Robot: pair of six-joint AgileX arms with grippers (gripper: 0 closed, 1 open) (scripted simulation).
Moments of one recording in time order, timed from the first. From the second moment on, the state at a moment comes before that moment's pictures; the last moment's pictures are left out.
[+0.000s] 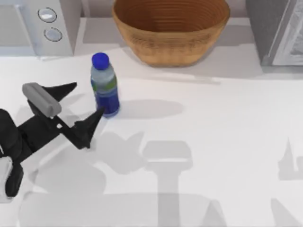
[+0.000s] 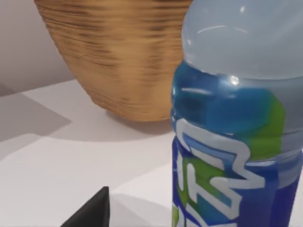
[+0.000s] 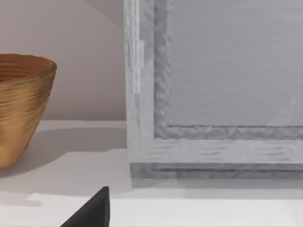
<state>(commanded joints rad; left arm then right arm) -0.07 2.32 0.55 1.75 0.77 0.01 0.00 0.00 0.00 0.00 0.00 0.00</state>
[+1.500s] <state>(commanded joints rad) -0.21 2.36 0.78 1.57 0.63 0.01 0.00 0.00 0.00 0.00 0.00 0.00</state>
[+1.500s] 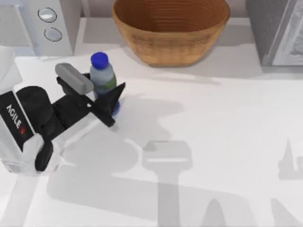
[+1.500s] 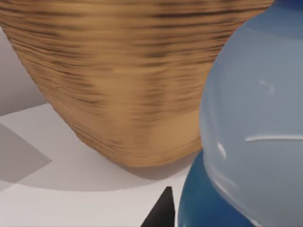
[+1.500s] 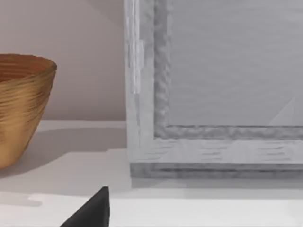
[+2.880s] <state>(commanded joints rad) -0.04 2.00 0.56 1.42 0.80 0.02 0.00 0.00 0.00 0.00 0.00 0.00</state>
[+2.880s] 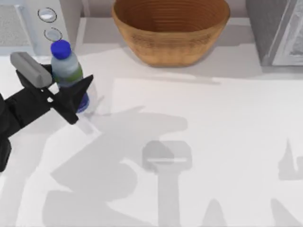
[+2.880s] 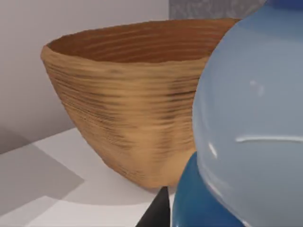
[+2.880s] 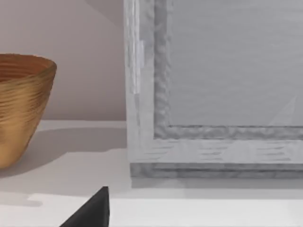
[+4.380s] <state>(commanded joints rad) -0.13 1.97 1.11 0.84 0.72 0.03 0.00 0.00 0.00 0.00 0.00 0.00</state>
